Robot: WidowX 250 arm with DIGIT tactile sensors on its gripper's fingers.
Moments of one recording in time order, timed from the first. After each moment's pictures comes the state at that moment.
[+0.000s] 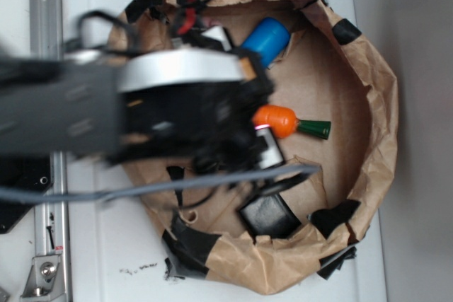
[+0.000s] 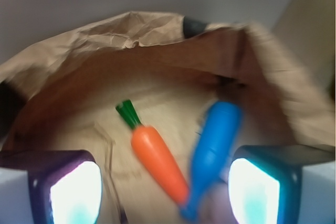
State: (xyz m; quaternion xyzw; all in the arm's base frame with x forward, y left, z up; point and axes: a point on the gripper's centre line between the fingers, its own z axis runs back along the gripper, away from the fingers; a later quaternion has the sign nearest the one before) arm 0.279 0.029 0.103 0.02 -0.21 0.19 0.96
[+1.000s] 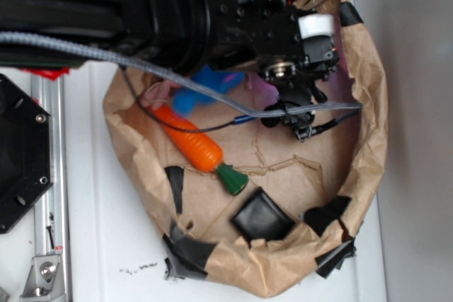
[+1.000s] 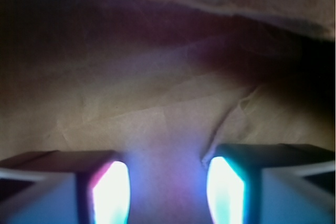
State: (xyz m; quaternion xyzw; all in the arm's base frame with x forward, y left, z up) arm 0.303 0.053 0.015 0.02 -0.10 0.12 0.99
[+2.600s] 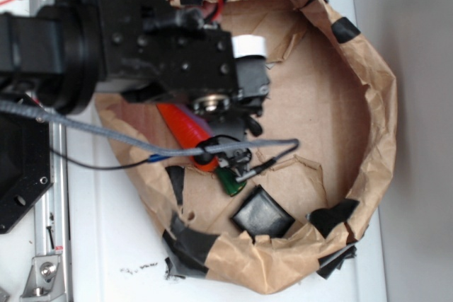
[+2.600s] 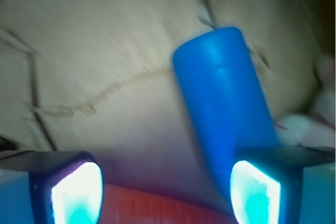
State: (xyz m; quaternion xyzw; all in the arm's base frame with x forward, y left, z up) arm 0.248 0.033 0.044 -0.01 -0.04 0.18 0.98
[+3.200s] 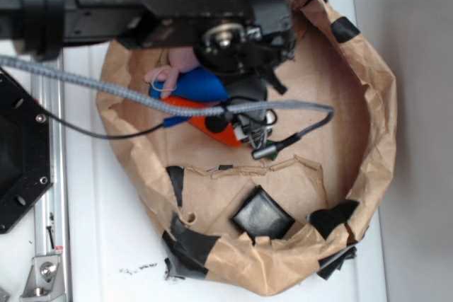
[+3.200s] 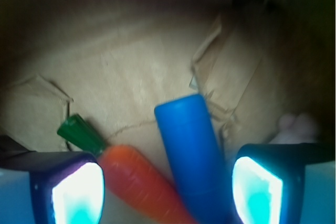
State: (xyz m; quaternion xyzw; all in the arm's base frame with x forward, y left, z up) arm 0.263 0.050 0.090 0.00 -0.07 0.16 0.98
